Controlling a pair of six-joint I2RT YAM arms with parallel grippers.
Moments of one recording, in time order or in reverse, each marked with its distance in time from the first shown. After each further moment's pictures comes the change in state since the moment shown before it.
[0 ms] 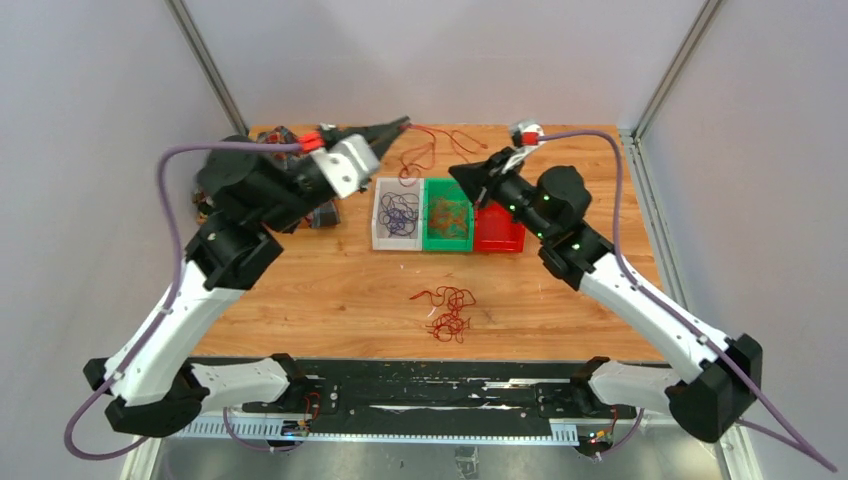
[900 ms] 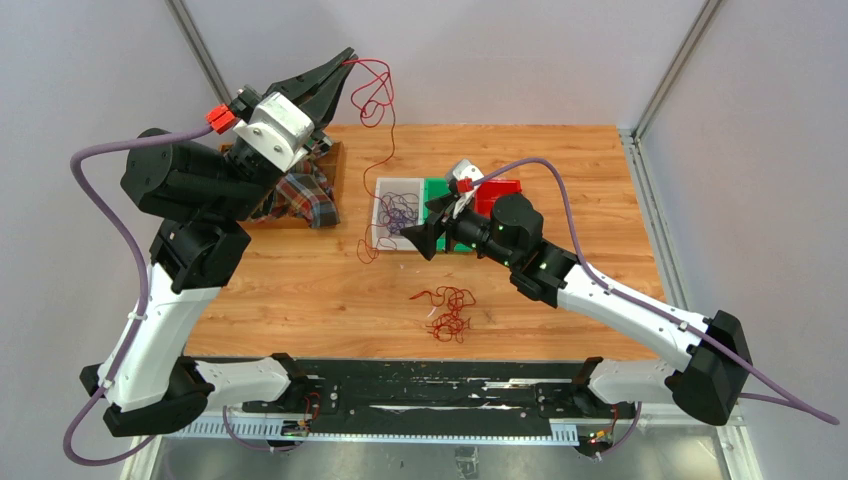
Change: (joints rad) left arm 0.031 0.039 0.180 0.087 -0.106 0.018; right arm 0.200 0.018 -0.088 -0.030 0.058 -0.168
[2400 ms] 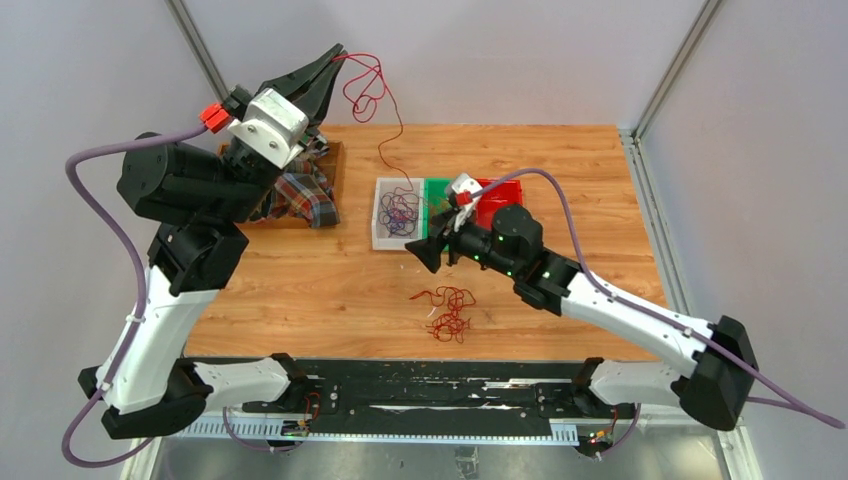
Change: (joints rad) left arm 0.000 -0.014 -0.018 0.014 -0.058 0.010; right arm 0.020 -0.081 -0.098 -0.042 -0.025 0.013
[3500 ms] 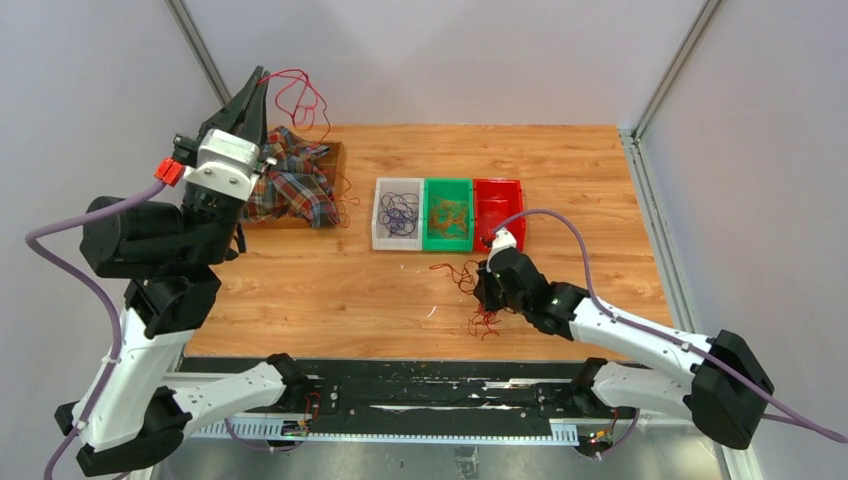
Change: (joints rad) left arm 0.000 -0.230 -0.275 0.125 -0.272 0.156; right arm -0.043 -0.077 -0.289 -0.390 0.329 0.326
